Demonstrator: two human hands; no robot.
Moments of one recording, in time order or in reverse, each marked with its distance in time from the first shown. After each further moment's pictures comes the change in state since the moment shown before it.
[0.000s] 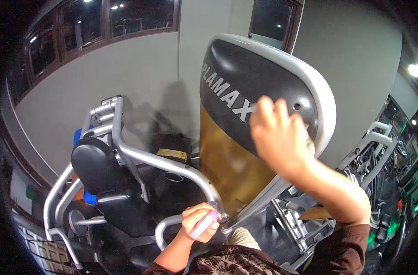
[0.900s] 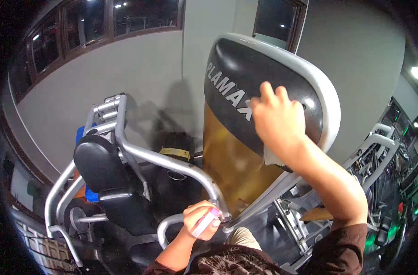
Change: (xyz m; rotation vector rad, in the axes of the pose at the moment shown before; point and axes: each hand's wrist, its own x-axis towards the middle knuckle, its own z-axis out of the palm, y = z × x) left_hand -0.001 -0.001 -0.003 0.023 0.031 -0.014; right_hand 0.032 0.005 0.008 0.159 0.014 0.045
